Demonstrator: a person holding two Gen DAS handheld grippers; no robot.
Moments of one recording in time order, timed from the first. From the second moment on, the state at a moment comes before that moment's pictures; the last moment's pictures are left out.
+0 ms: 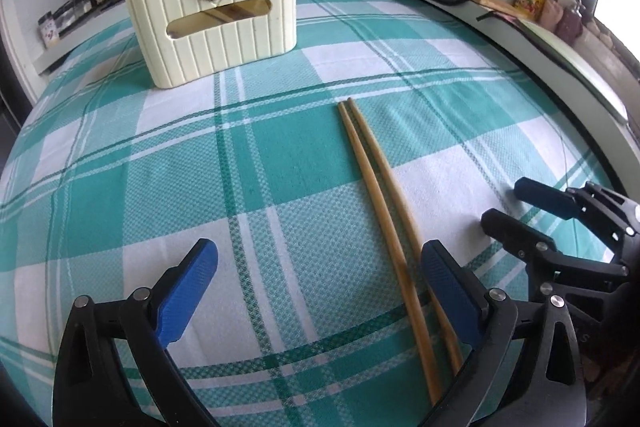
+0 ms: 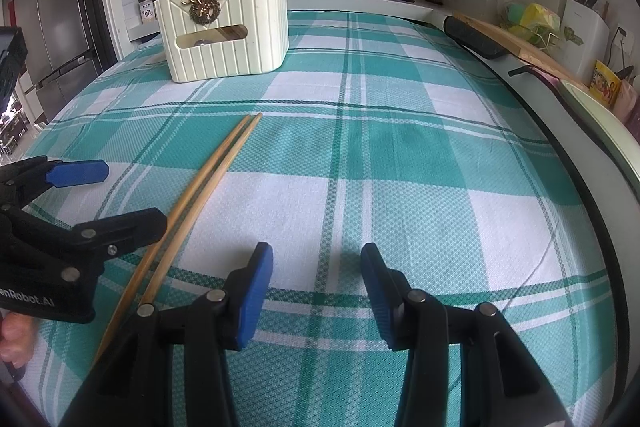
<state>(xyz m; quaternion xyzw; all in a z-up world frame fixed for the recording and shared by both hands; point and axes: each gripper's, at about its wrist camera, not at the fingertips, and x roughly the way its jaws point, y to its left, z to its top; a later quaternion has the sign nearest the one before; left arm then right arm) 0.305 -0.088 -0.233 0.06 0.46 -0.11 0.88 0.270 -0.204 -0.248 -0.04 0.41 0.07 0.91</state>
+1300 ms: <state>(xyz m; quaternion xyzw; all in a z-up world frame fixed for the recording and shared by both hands) 0.280 0.010 -0.224 -0.01 0.45 -0.02 0.89 0.271 -0.147 -0.241 -0.08 0.45 0.12 0.88</state>
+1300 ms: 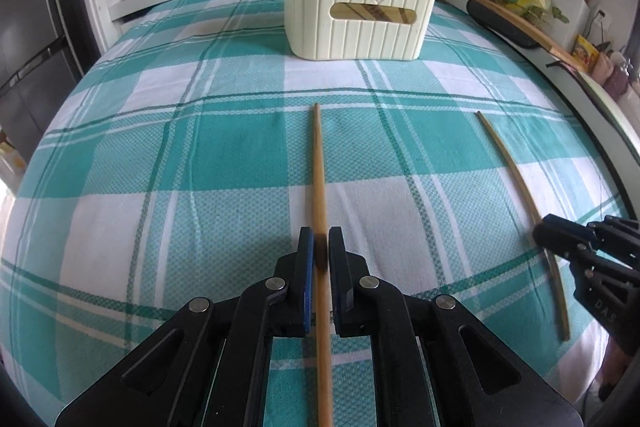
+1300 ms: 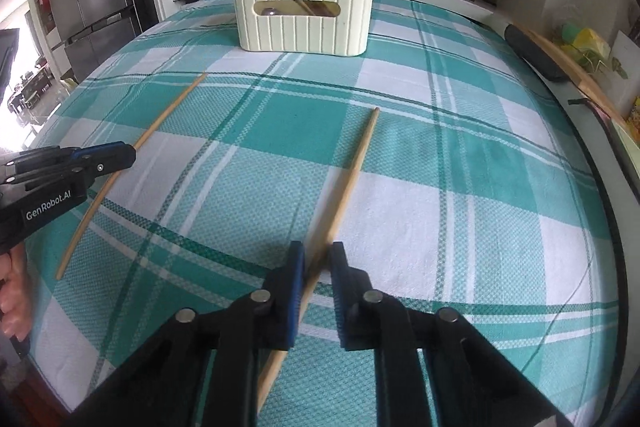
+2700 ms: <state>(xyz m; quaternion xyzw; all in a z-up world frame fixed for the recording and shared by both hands) 0.282 0.018 -0.236 0.03 0.47 -0.01 0.88 0.262 -0.196 -0.249 -0.06 0.41 0.07 0.91</state>
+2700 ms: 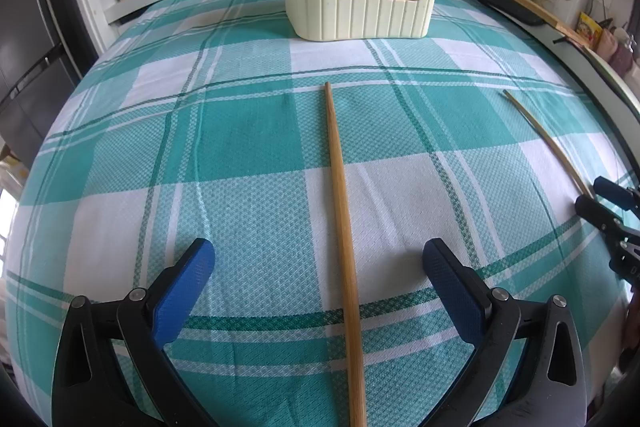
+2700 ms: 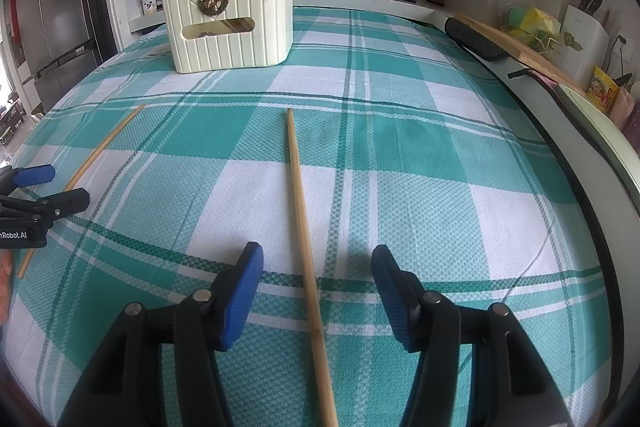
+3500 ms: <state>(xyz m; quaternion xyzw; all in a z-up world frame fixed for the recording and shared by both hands) 0.352 0.014 -0.227 0.09 0.55 -0.10 0.83 0.342 -0.189 -0.239 -0.13 0.54 0.17 0.82</state>
